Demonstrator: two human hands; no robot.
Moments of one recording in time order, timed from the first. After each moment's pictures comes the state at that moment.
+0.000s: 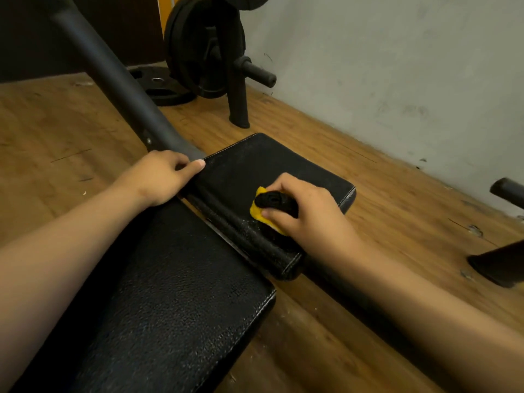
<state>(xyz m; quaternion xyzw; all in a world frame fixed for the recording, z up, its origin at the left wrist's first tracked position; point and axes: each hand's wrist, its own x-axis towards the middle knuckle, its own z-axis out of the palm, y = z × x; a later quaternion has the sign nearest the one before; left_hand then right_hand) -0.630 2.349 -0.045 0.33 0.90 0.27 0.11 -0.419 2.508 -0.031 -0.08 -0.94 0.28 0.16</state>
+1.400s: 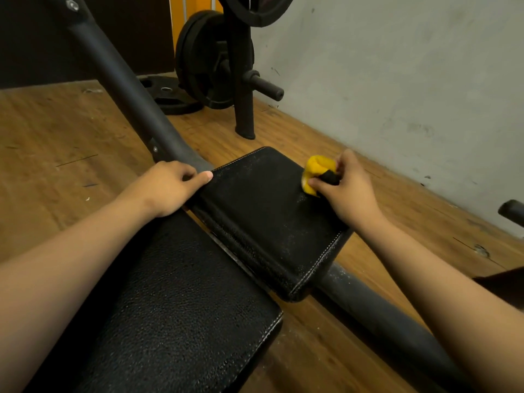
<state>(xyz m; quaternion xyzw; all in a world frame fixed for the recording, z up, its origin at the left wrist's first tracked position) -0.640 2.346 -0.051 0.34 0.90 0.27 0.10 -0.462 2.588 -0.031 -0.27 -0.88 0.30 0.27</state>
